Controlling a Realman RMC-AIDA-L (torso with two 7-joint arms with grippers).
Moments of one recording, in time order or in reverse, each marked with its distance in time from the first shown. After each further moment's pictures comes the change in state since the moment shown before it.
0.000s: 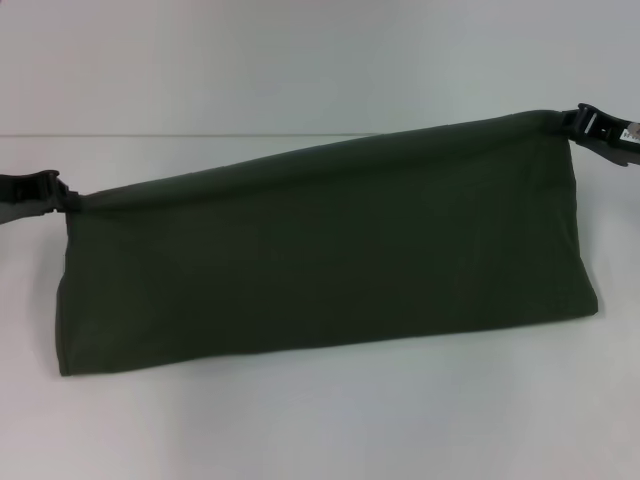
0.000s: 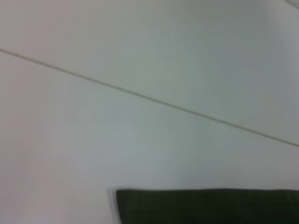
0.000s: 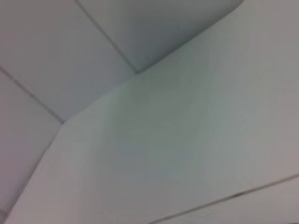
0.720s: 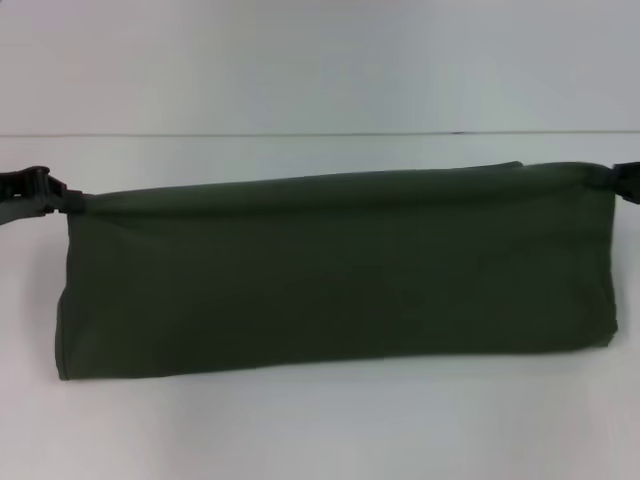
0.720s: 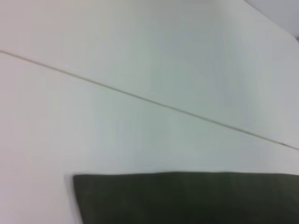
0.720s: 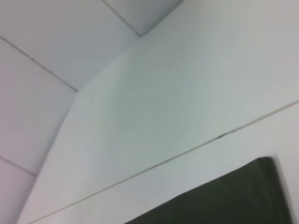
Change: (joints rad) left arm 0.011 0.047 -0.073 0.007 -0.078 0.210 0.059; right arm -0.104 -0.087 0.099 -0.012 -0.075 -0.327 0.043
